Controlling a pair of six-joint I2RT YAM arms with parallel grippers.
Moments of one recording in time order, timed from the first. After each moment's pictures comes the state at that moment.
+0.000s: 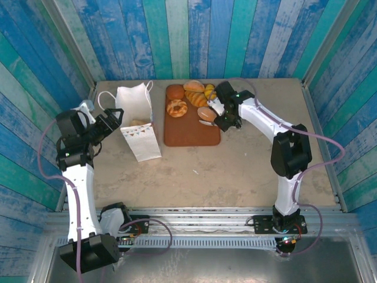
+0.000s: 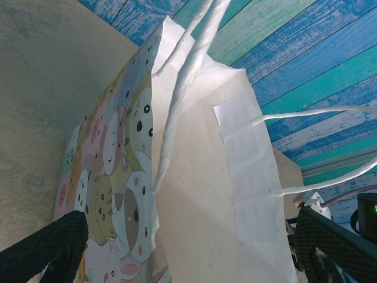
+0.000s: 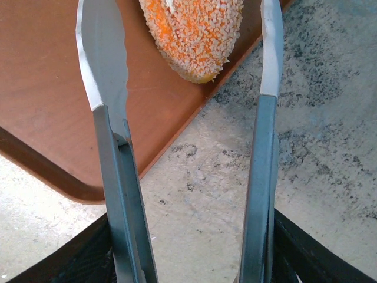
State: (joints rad) left arm 0.31 0.92 1.01 -0.58 0.57 -0.52; right arm 0.48 1.97 1.67 -0.94 0.11 -0.29
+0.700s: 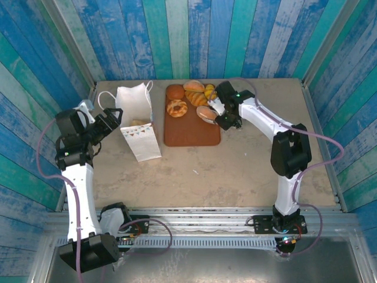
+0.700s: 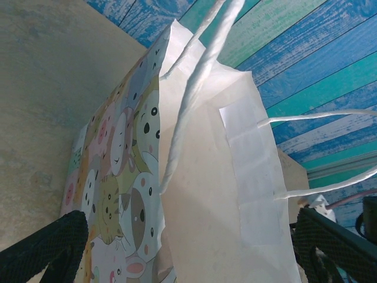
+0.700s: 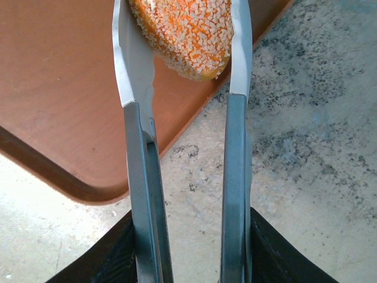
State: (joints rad) left arm 0.31 0.93 1.03 -0.61 0.55 -0.52; right arm 0.48 1.95 1.67 -0.94 0.10 -0.27
